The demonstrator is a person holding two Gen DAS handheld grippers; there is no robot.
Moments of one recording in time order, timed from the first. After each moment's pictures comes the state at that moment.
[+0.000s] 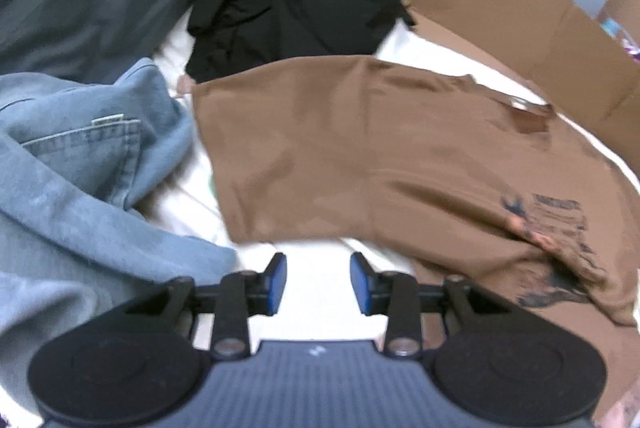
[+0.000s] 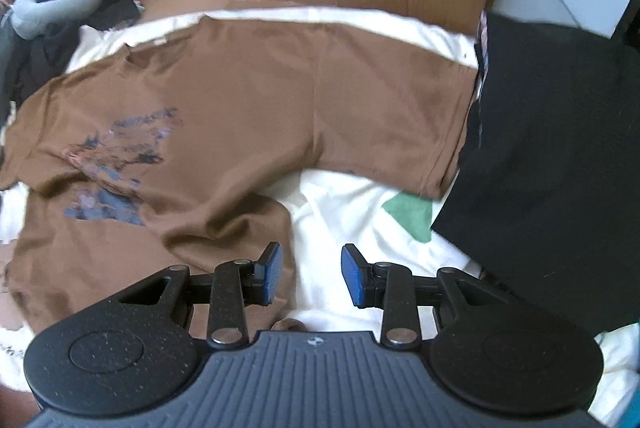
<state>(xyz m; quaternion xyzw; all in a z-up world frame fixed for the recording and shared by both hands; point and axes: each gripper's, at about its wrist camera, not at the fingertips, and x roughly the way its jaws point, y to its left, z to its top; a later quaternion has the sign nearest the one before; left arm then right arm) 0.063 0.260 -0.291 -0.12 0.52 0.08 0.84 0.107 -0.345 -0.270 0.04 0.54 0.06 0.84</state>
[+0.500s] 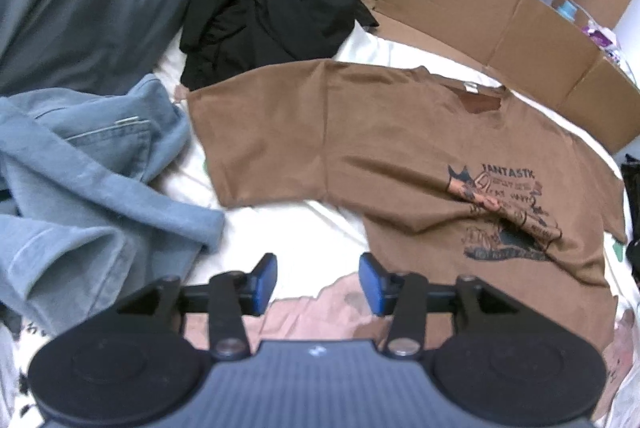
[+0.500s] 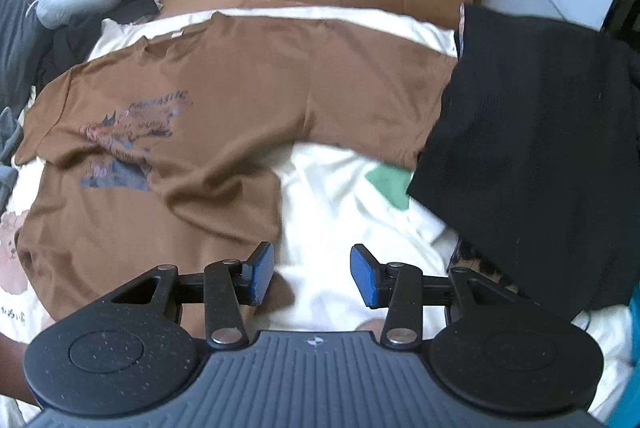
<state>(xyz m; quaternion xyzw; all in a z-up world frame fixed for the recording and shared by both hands) 0.017 0.221 -0.236 -0.10 0.52 0.08 0.84 0.059 -0.374 -0.282 0.04 0.53 0.10 0.84</state>
